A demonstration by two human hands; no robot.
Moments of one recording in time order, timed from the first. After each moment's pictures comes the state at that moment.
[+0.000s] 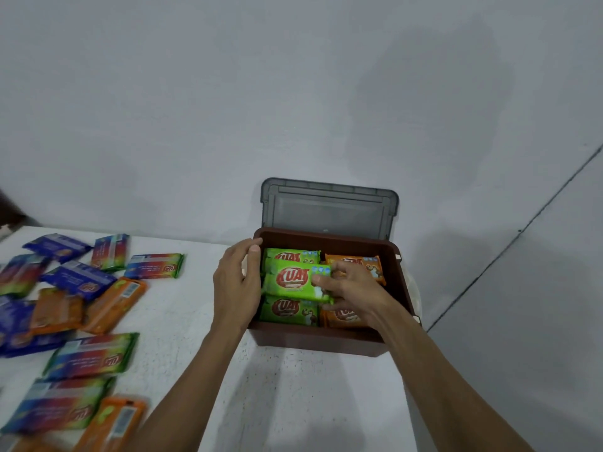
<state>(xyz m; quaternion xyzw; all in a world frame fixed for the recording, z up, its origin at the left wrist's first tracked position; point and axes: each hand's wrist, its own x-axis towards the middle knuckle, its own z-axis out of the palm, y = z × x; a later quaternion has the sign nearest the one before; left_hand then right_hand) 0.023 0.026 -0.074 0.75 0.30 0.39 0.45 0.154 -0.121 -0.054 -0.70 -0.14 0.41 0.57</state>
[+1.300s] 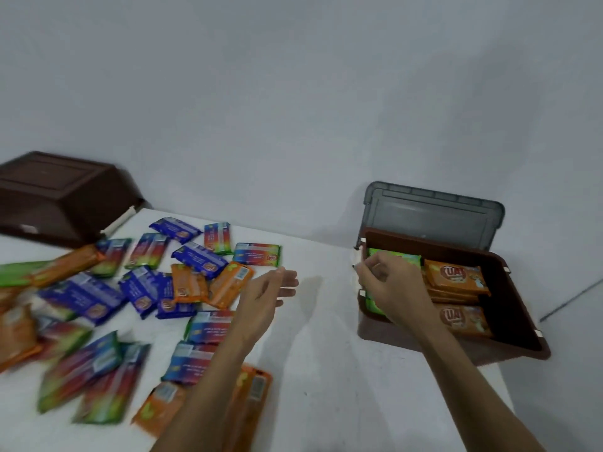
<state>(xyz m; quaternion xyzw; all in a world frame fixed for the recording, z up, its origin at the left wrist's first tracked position) -0.121 0.130 -0.093 0.67 0.30 0.24 0.63 0.032 -0.029 -0.032 -0.85 -0.37 0.02 0.36</state>
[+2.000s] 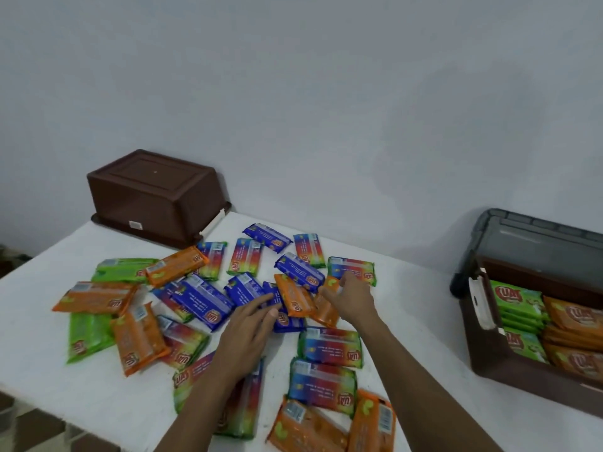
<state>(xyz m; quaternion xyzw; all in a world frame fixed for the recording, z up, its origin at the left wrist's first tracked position) -0.295 0.294 -0.167 0.84 0.34 0.17 0.38 -0.086 0.211 -0.122 -0.90 -0.28 0.22 0.25</state>
